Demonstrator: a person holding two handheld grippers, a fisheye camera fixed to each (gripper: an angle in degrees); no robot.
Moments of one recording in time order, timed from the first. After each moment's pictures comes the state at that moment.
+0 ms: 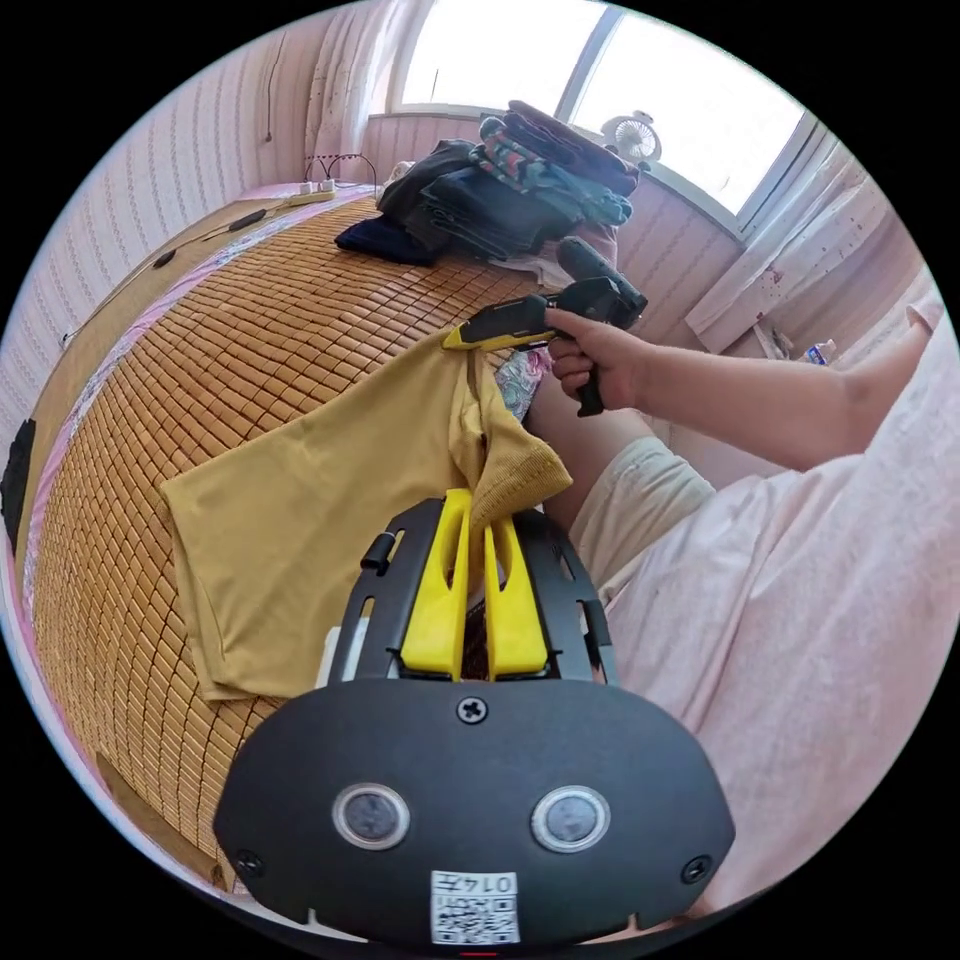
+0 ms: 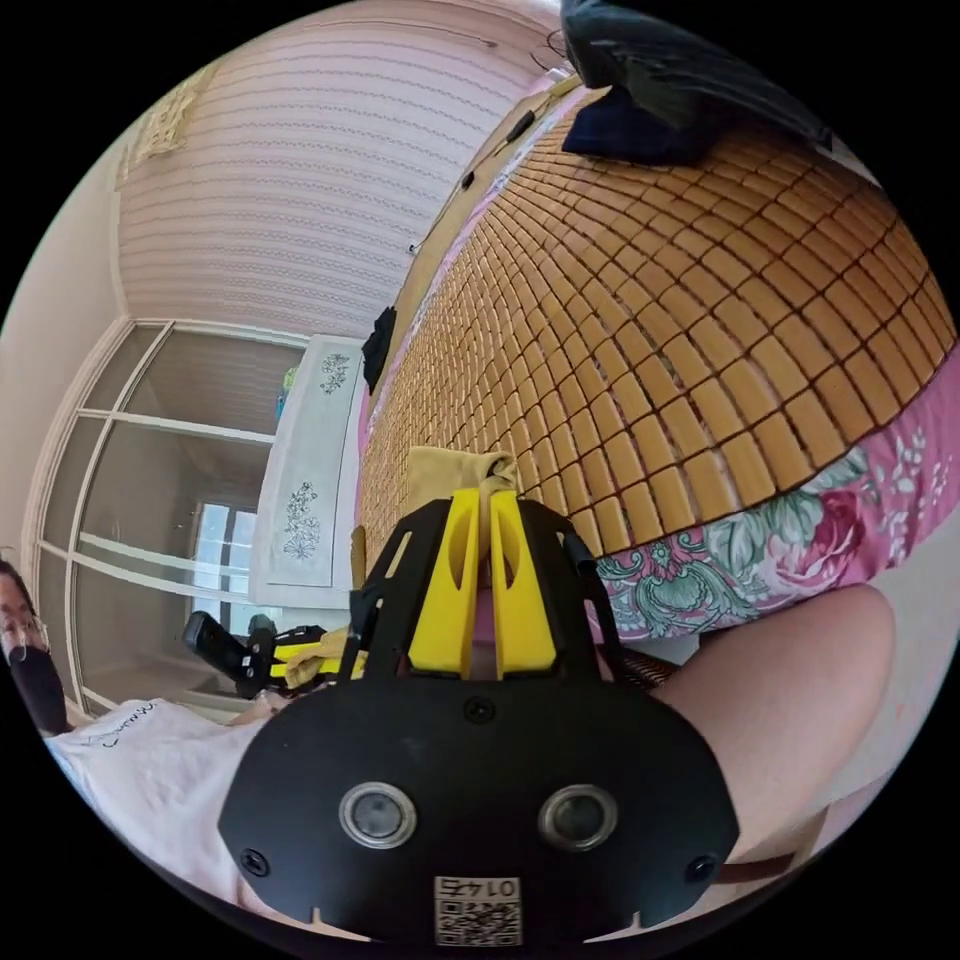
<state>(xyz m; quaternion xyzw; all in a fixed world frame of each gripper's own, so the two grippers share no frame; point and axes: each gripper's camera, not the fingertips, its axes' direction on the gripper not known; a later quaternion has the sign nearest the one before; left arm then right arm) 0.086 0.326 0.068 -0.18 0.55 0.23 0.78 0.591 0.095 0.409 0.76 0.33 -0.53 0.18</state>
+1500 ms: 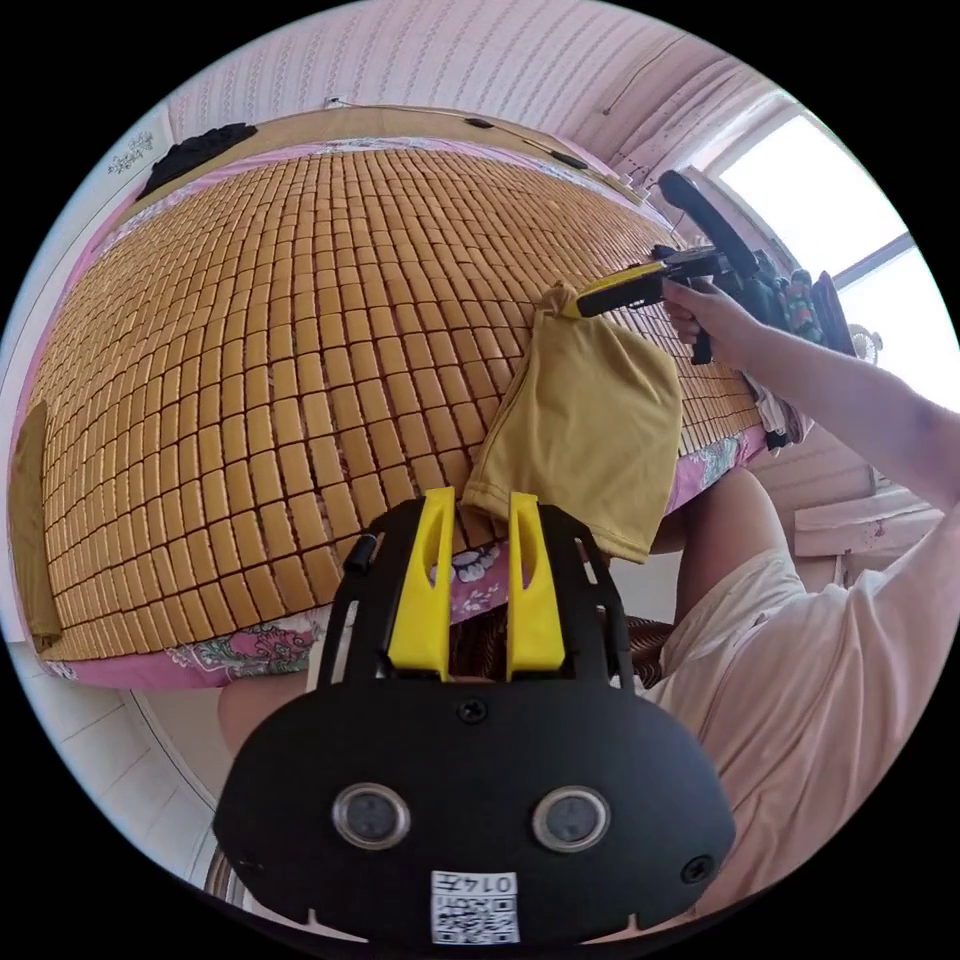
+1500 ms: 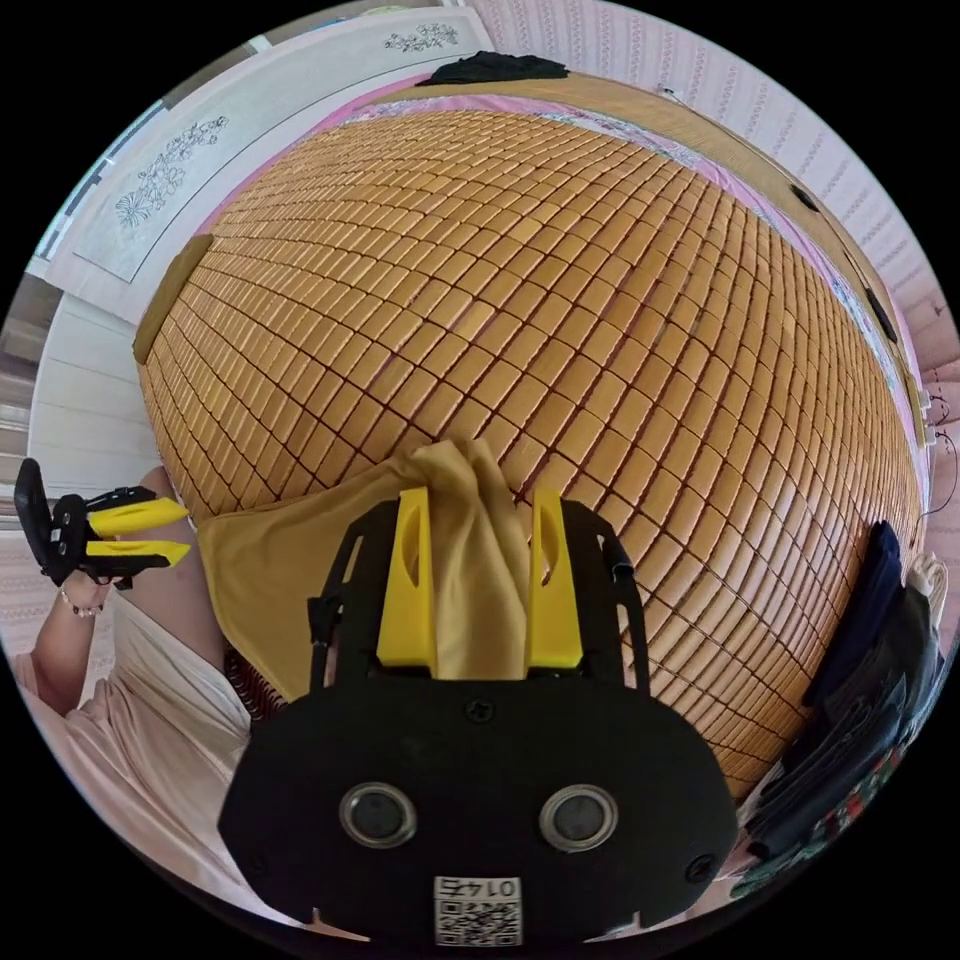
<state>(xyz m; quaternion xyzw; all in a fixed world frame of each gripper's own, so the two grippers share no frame) -0.153 0.359 0.186 -0.32 0.42 -0.04 0.85 0.178 -0.114 0.572 0.61 0.77 -0.16 0.07</state>
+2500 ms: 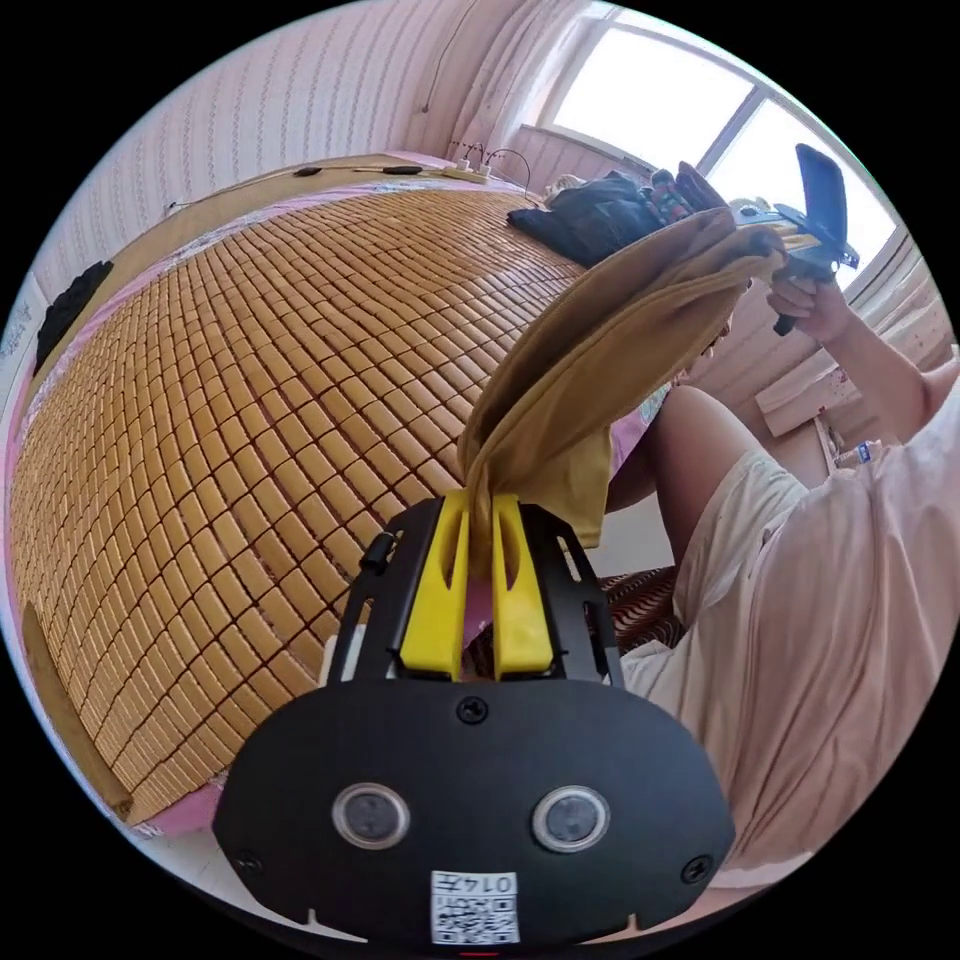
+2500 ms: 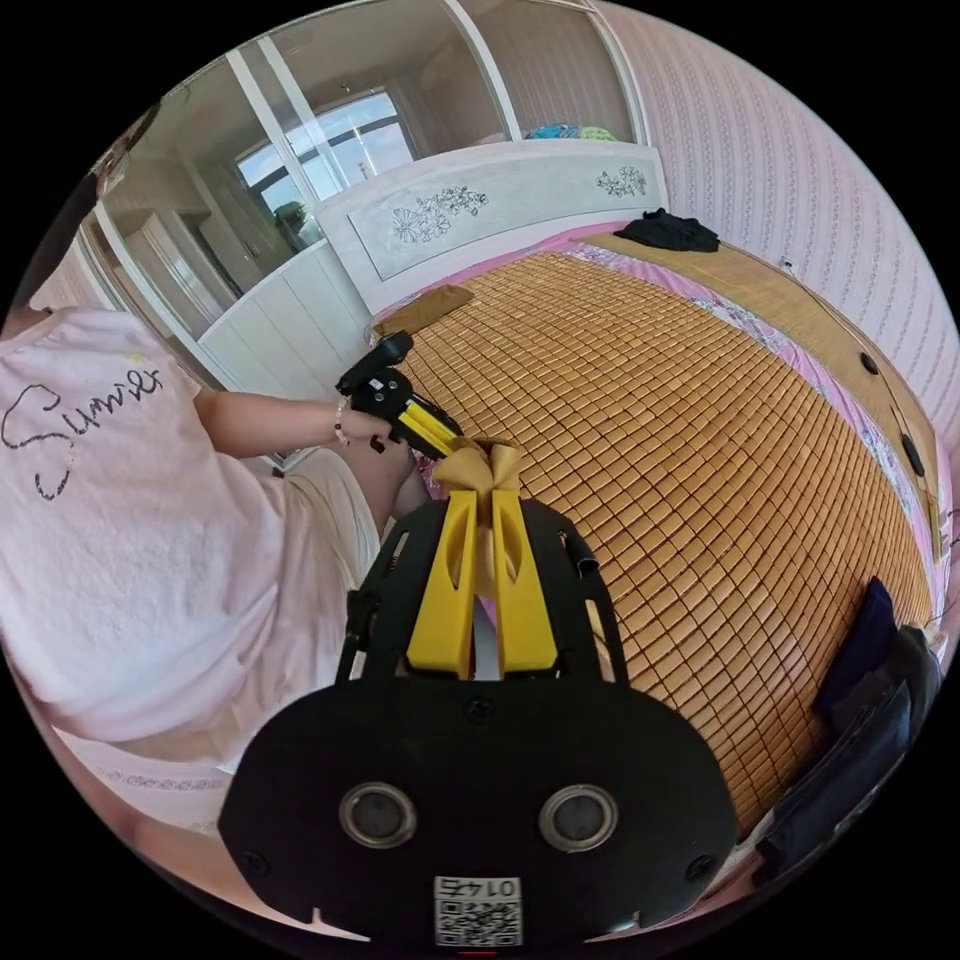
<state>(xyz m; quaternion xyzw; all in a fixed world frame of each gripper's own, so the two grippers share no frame) -0.171 0.361 0.077 -0.21 0.48 0.10 0.84 0.407 -0.080 0.774 0.44 0.81 -0.38 0.00</state>
